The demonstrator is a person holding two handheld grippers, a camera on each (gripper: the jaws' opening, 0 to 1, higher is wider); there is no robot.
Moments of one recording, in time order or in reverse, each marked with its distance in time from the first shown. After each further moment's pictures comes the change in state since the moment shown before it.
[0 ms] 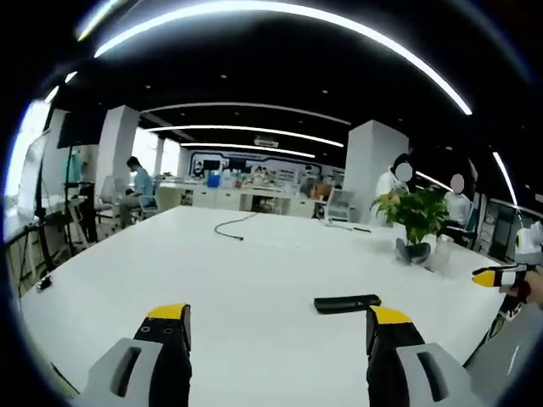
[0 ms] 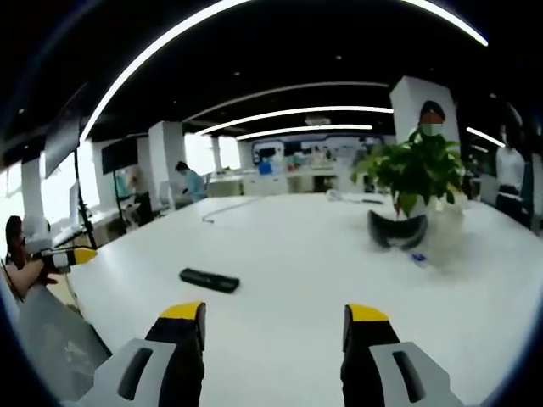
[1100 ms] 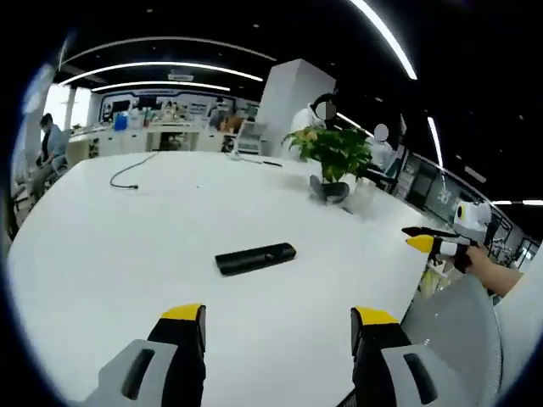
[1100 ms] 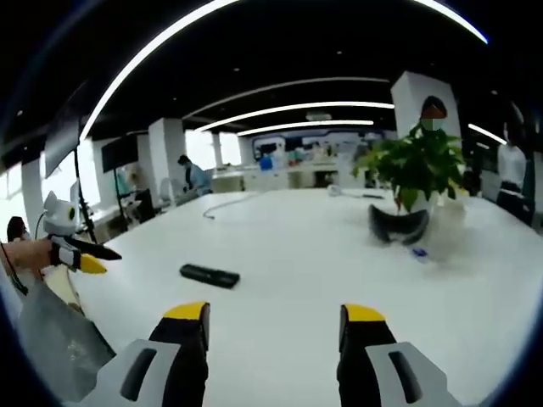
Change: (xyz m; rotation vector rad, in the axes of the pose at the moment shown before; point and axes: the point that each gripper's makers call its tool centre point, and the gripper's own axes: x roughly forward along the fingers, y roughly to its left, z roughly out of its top) left arm 0.041 -0.088 -0.038 0.056 0.412 -0.507; right arm 0.000 -0.002 -0.005 0.010 0.025 0.005
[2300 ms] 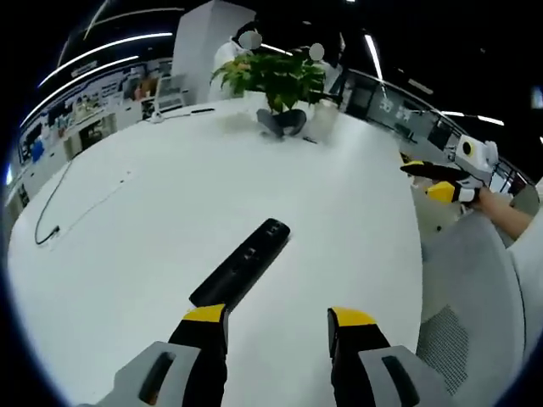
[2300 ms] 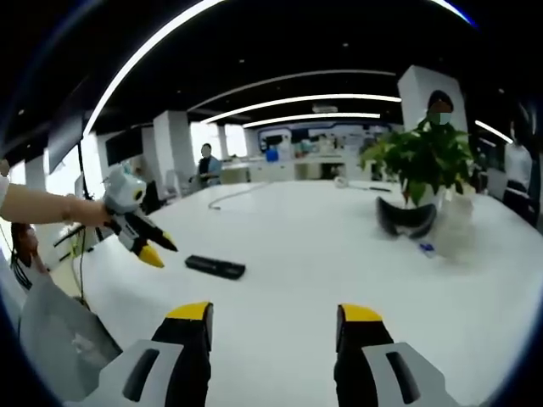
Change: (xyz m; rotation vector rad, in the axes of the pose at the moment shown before) left arm 0.097 0.019 0.012 0.345 0.361 -0.270; right arm 0.004 0.008 -0.009 -0.011 0.049 0.038
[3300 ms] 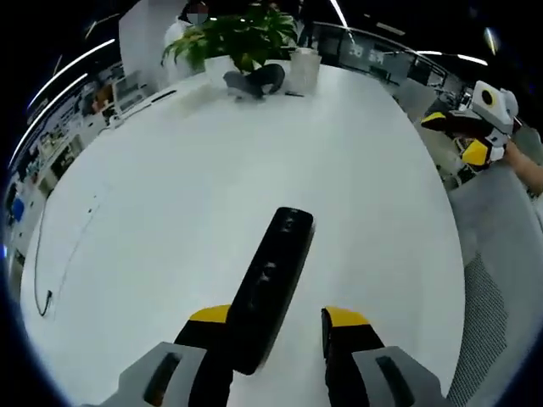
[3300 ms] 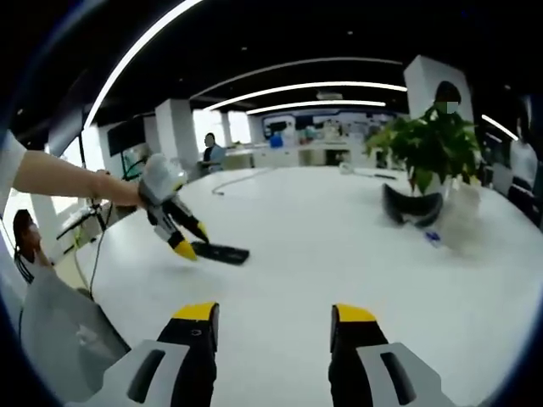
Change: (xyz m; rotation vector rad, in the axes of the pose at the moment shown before) left arm 0.055 0.038 0.005 0.213 0.237 0.022; right arm 0.004 0.002 -0.014 0.005 0.071 0.021
